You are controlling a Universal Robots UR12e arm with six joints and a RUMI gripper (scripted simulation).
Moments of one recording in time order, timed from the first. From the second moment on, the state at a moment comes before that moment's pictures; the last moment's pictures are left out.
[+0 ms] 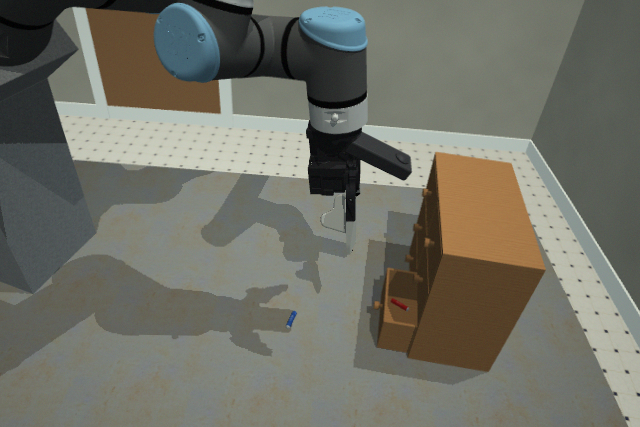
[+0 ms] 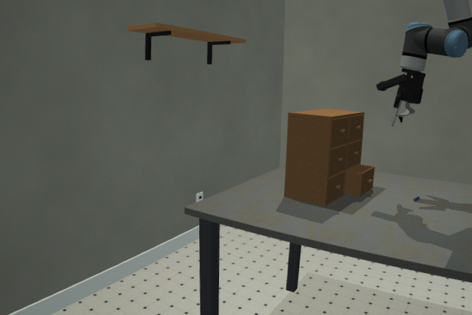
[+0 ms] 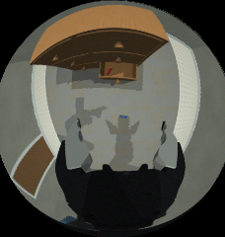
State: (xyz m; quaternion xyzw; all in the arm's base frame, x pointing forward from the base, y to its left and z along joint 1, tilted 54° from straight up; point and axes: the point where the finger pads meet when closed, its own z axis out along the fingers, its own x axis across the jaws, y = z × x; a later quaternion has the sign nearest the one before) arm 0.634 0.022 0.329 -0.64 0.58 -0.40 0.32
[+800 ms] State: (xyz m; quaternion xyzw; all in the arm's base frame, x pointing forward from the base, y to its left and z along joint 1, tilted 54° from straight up) arm 0.614 0.022 0.326 -0.64 0.61 -0.36 0.29
